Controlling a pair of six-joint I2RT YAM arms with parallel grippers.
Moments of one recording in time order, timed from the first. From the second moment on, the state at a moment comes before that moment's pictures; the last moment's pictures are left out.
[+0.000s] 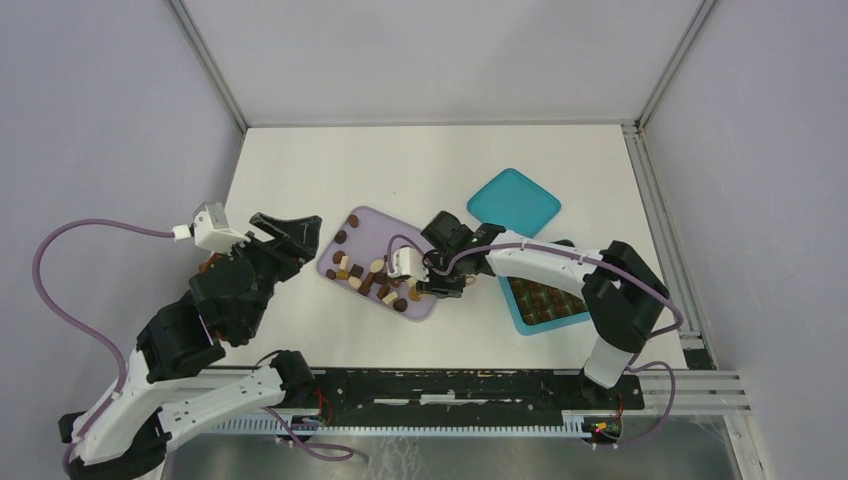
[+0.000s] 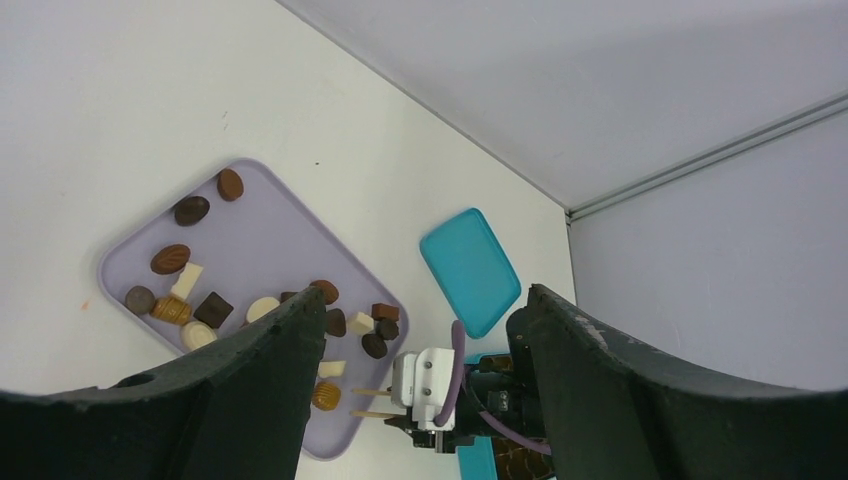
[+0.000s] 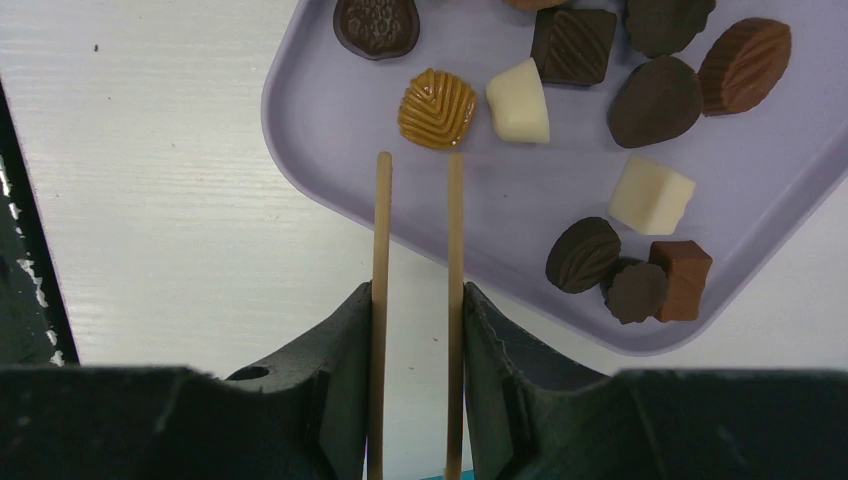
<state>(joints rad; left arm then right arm) -0.96 0.56 1.13 -0.81 -0.86 -0.95 0.90 1.72 1.18 -0.57 -0.28 -0.67</state>
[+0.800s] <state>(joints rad) -0.96 0.54 1.11 -0.82 -0.89 -0.95 0.94 1.82 1.24 -0.62 -0.20 -0.66</state>
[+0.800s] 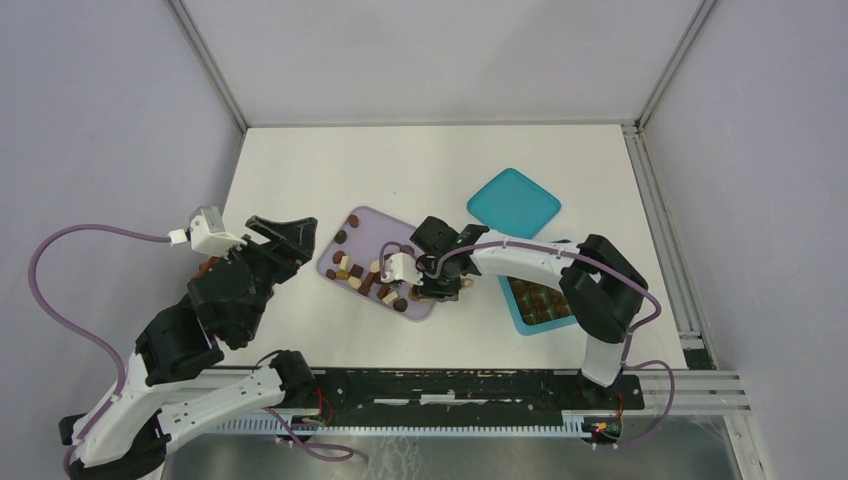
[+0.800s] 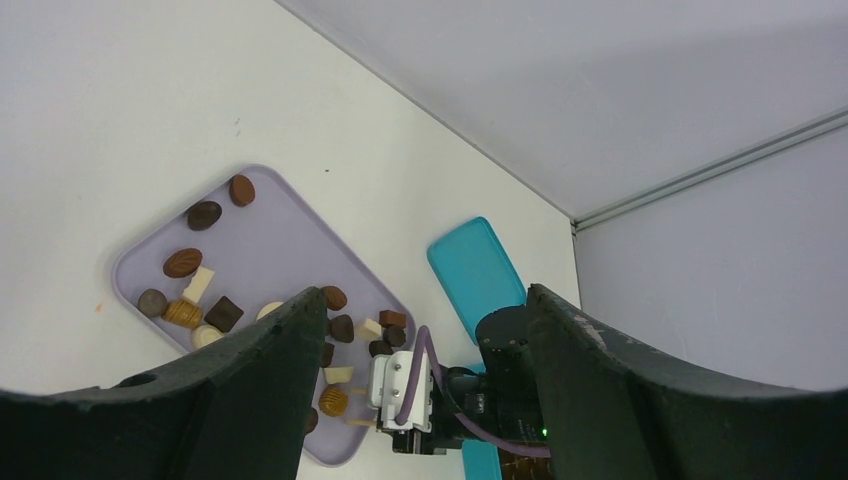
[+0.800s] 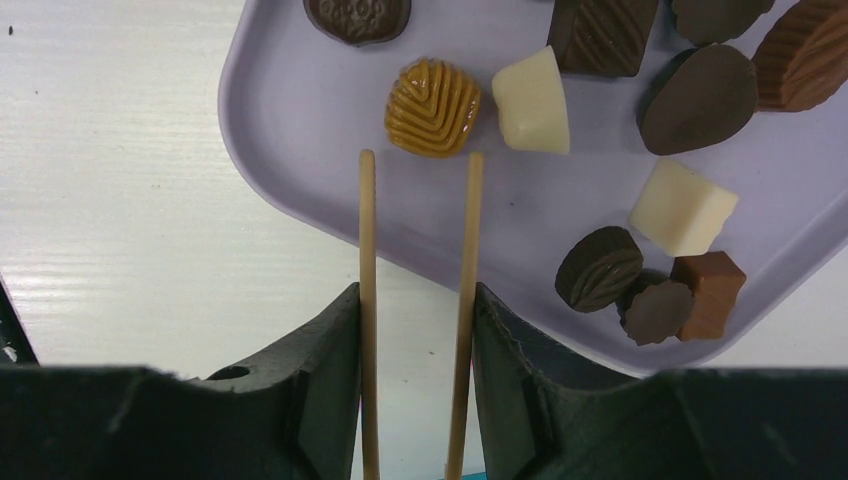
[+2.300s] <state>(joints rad) -0.96 0.53 1.08 -0.81 -0.89 -0.95 1.00 1.93 1.37 -0.68 -0.11 -0.66</state>
